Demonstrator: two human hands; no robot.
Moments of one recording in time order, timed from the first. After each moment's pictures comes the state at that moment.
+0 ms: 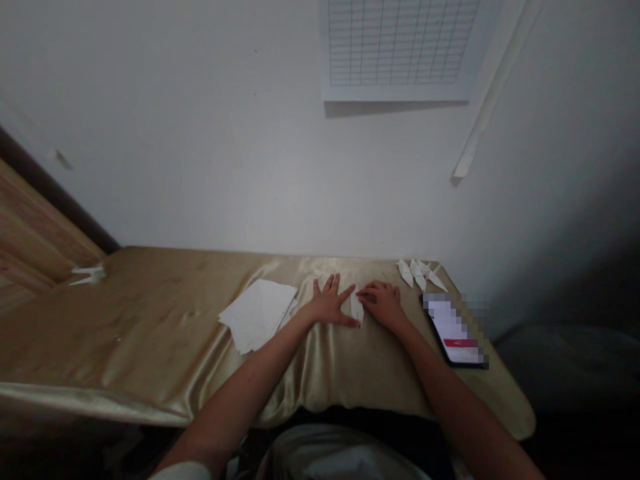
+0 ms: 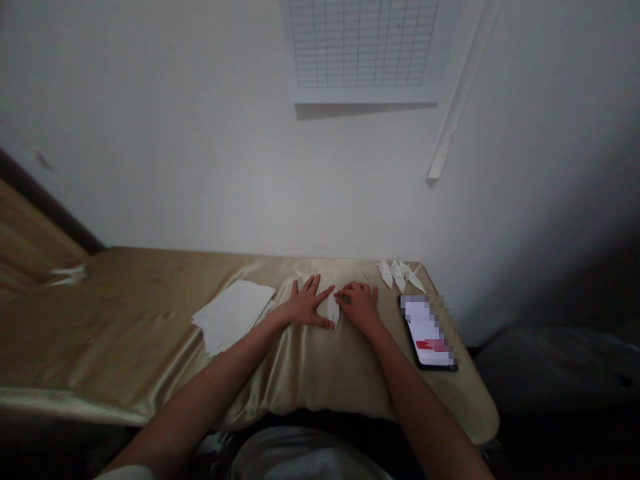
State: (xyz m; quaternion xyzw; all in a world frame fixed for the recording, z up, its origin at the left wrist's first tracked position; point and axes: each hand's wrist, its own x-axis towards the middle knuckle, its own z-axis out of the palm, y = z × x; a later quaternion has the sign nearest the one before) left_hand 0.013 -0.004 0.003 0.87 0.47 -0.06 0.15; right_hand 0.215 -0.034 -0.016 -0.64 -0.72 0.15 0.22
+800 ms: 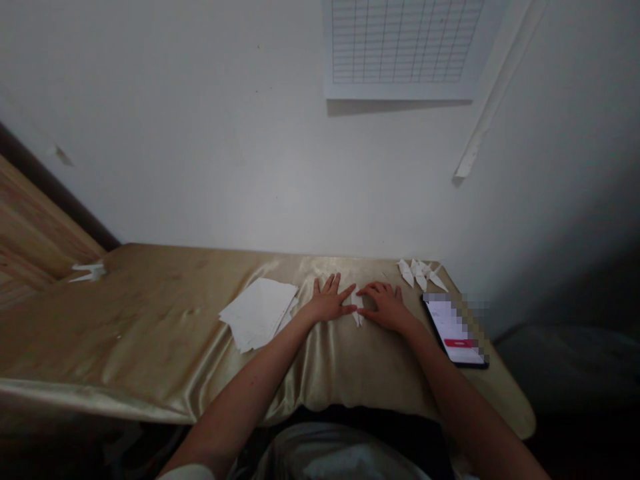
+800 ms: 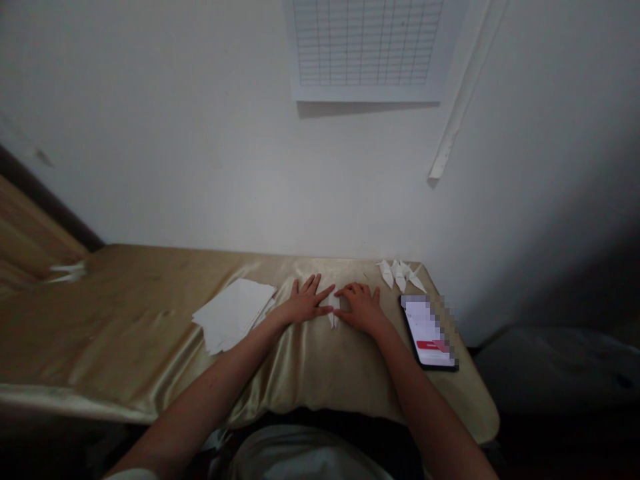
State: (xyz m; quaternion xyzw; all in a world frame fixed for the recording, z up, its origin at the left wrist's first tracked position) left_hand 0.014 -0.004 0.000 0.86 0.49 -0.04 0.14; right_hand 0.225 -0.047 0.000 -0.60 -0.78 0.15 0.12
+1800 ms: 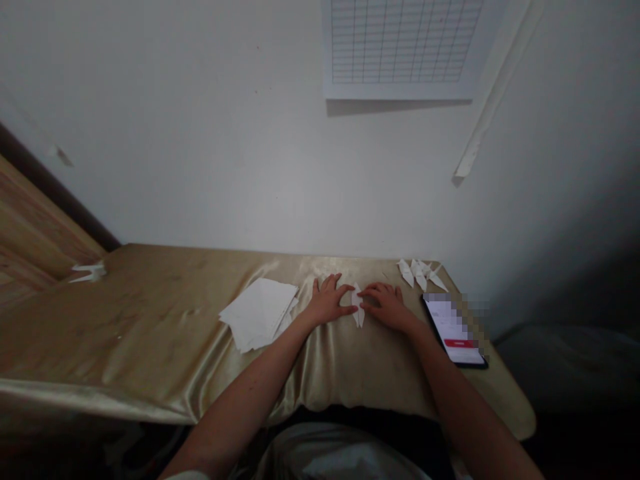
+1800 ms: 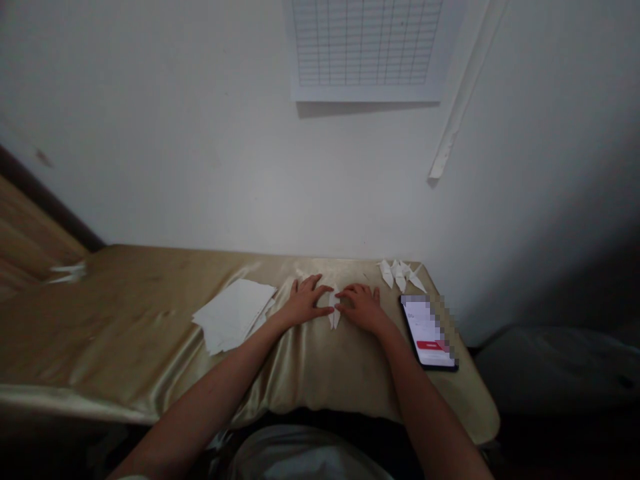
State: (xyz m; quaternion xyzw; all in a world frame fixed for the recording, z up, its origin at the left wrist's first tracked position) left_hand 0.010 -0.009 -0.012 0.85 0.50 0.09 0.12; right_hand 0.234 -0.044 -0.004 -0.58 -0.78 0.19 0.14
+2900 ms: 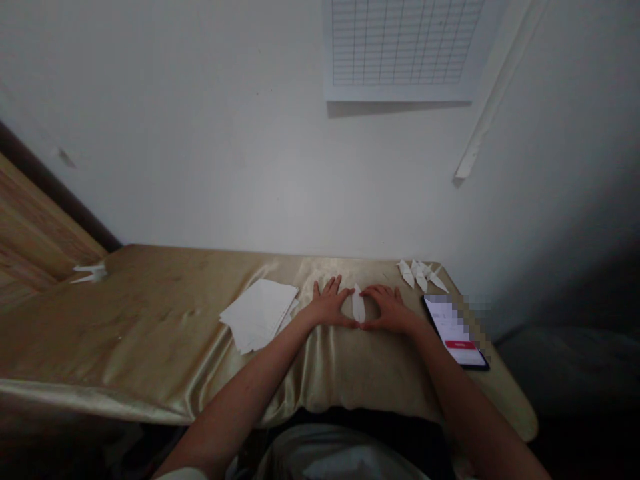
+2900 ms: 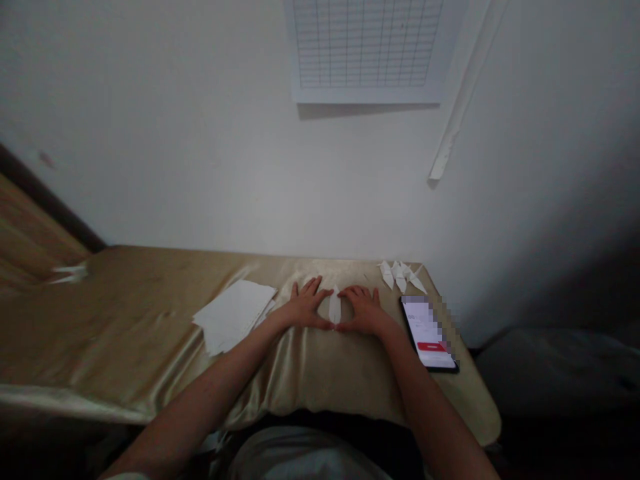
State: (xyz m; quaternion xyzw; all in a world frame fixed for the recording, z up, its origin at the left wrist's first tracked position) left_hand 0.011 -0.009 -0.005 0.86 0.49 -0.01 0.16; right_hand 0.239 -0.045 -0.001 -0.55 -0.80 0.20 0.11
